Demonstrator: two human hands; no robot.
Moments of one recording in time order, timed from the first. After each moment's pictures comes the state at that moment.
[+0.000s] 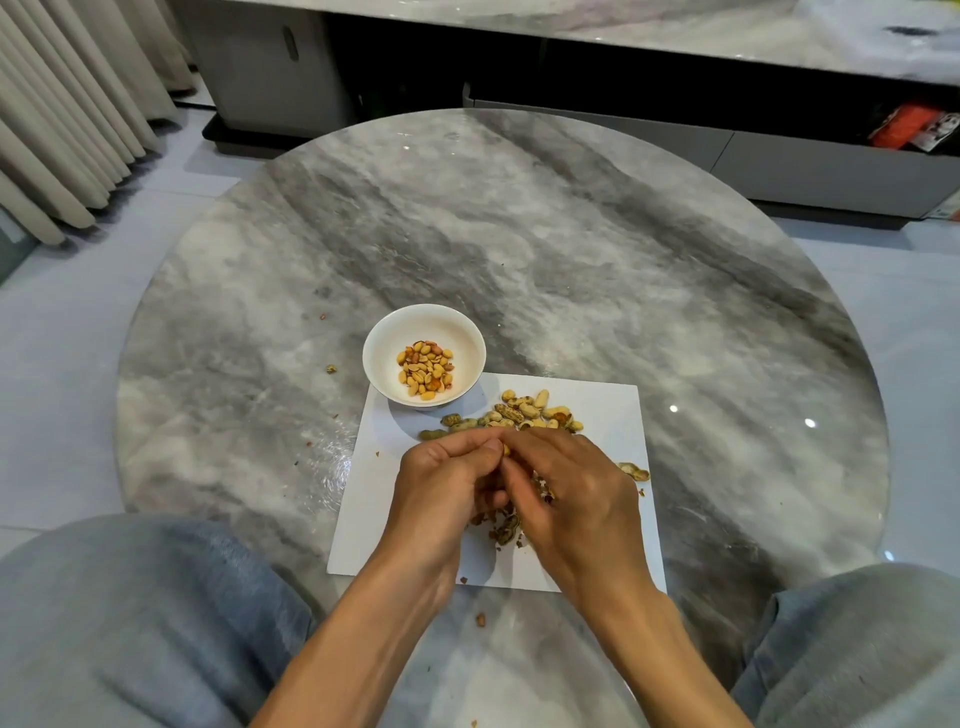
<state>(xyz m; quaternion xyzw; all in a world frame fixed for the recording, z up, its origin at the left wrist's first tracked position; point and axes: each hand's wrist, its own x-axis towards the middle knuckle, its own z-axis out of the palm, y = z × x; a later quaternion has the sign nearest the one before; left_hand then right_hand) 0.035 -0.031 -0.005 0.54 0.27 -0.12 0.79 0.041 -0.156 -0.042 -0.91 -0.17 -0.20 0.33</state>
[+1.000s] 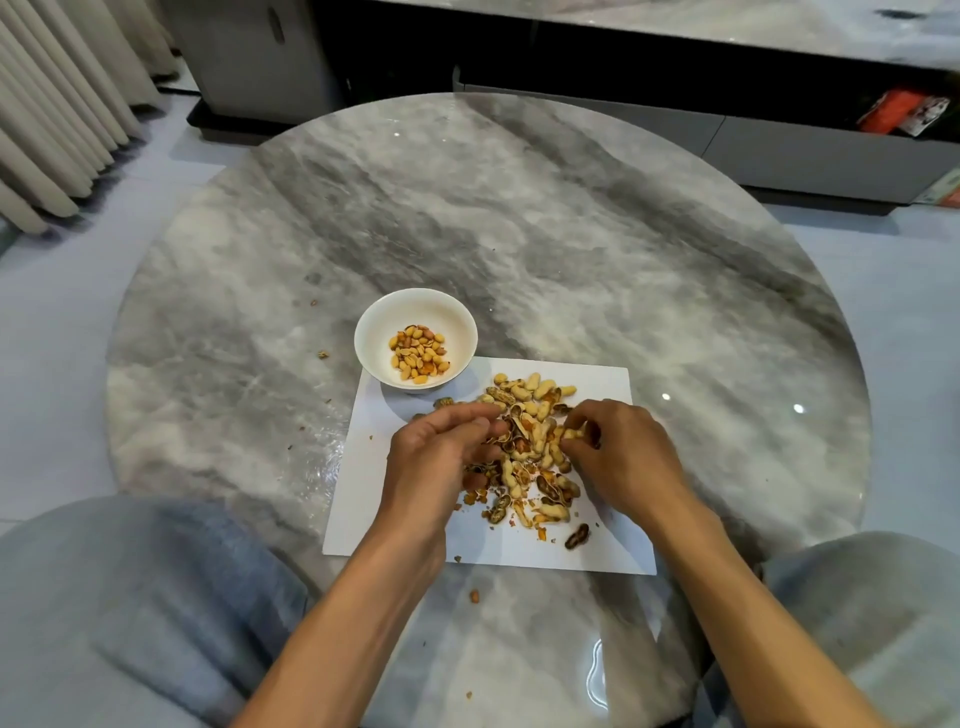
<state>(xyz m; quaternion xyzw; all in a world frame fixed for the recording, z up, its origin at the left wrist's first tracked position) 0.035 -0.029 -0.002 0.60 0.28 -0.12 0.74 0.086 -0.214 -0.048 -0.97 -0.02 0.11 0.21</state>
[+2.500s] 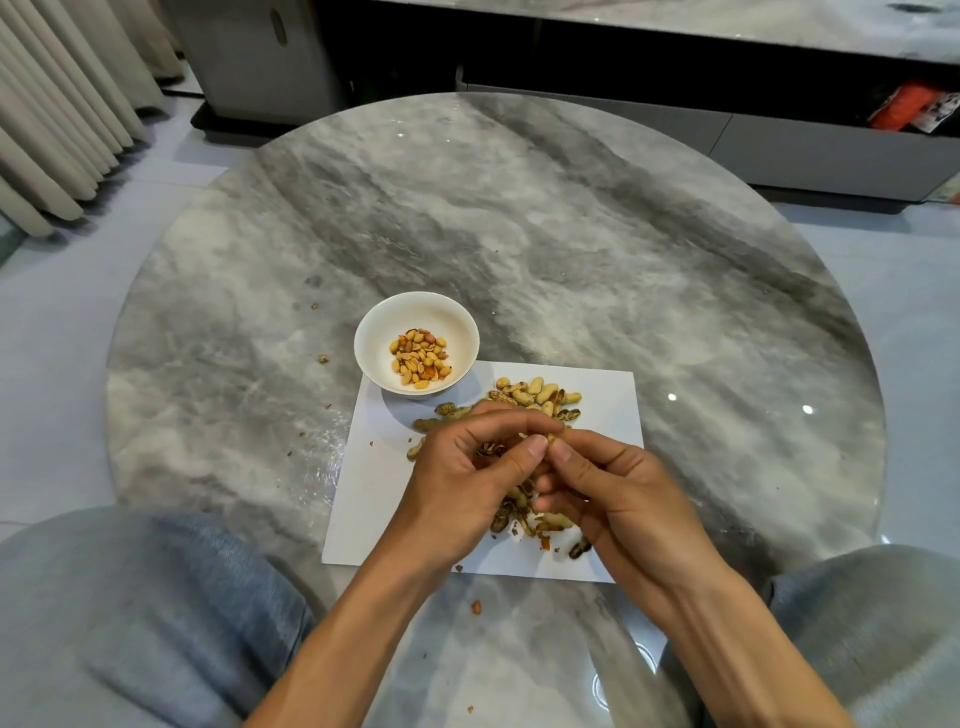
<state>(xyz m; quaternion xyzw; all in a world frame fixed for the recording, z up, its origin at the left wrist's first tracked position) 0.036 -0.034 -0.016 0.69 0.02 -0.06 0.72 0.036 -0.185 0.001 -0.55 0.13 0.23 0.79</state>
